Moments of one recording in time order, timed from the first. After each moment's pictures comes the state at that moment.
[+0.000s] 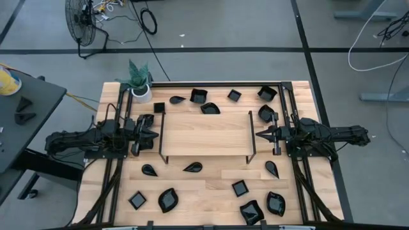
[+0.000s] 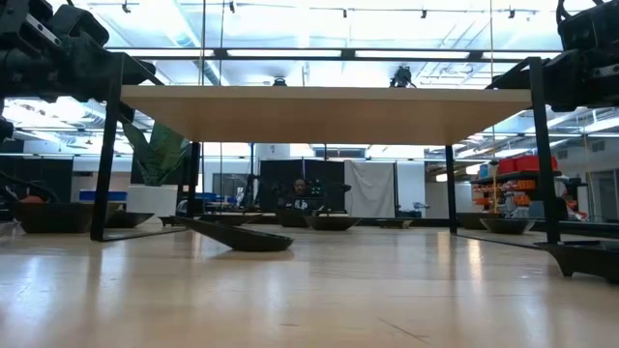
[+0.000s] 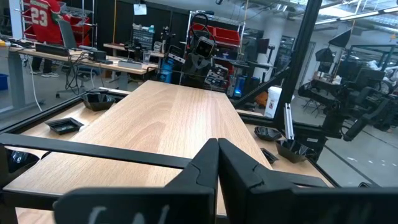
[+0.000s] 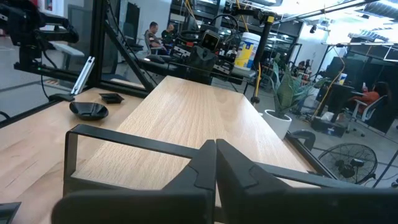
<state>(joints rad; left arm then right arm) 0.06 0.01 0.01 0.08 0.07 -0.20 0.03 0.00 0.02 0.01 -0.01 -0.25</state>
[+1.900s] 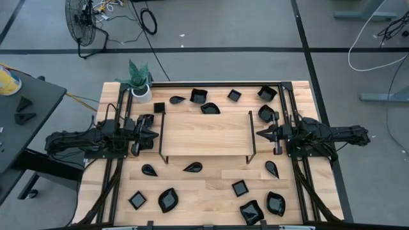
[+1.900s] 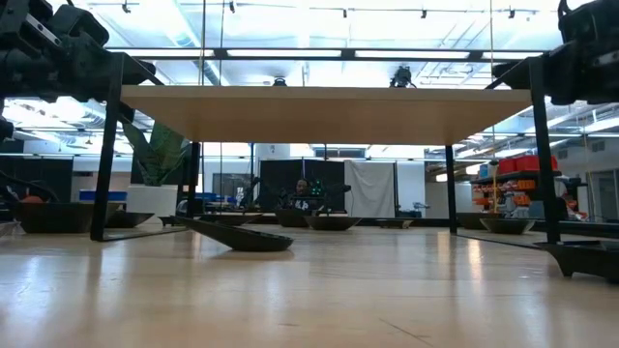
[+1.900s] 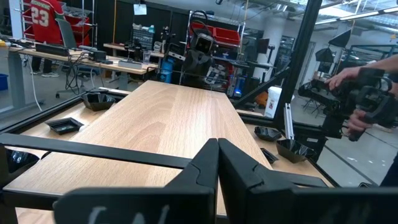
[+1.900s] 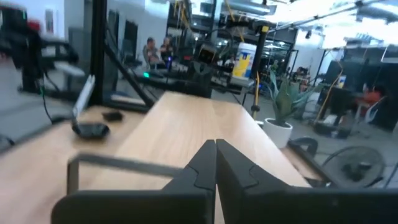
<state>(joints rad) 0.06 0.01 0.01 0.08 0.07 -0.20 0.03 0.01 0.02 0.07 -0.01 -0.15</state>
